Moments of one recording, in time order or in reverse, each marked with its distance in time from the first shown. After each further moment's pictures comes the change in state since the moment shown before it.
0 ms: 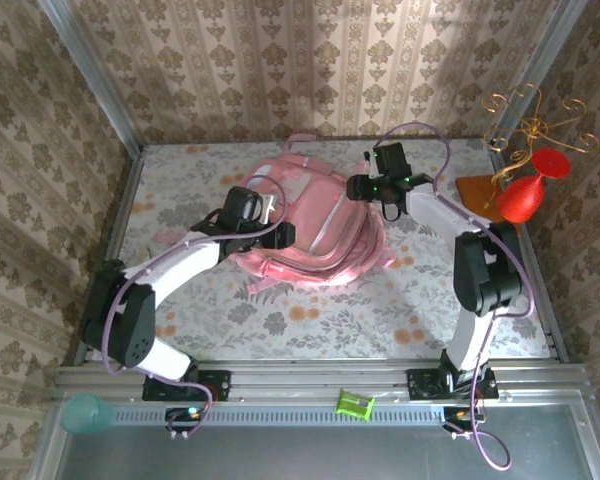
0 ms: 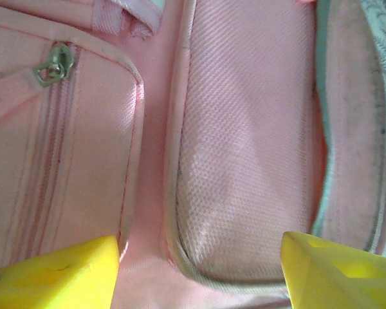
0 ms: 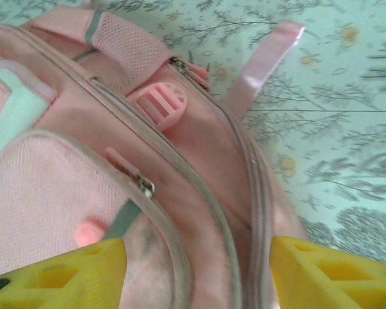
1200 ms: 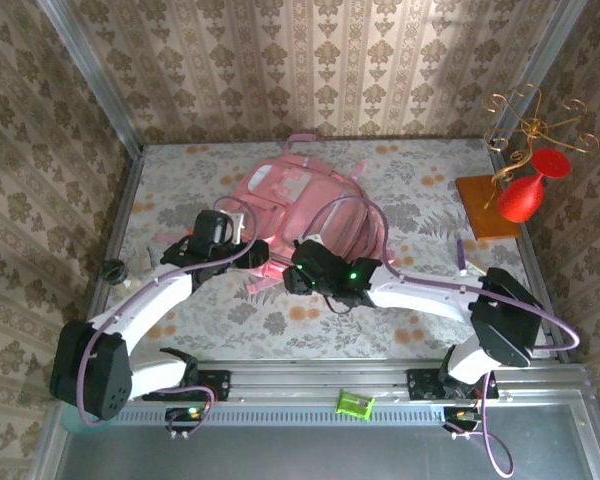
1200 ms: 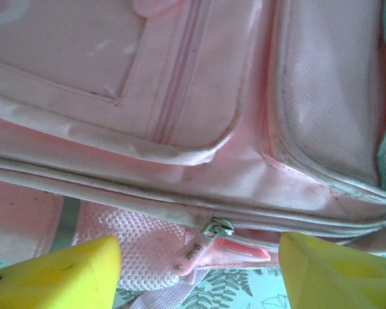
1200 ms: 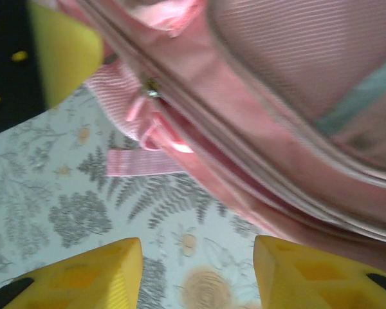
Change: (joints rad) left arm 0.109 -0.268 -0.250 -0.019 -0.046 0.012; right arm 0.724 -0.218 -0.345 0.108 0.243 0.420
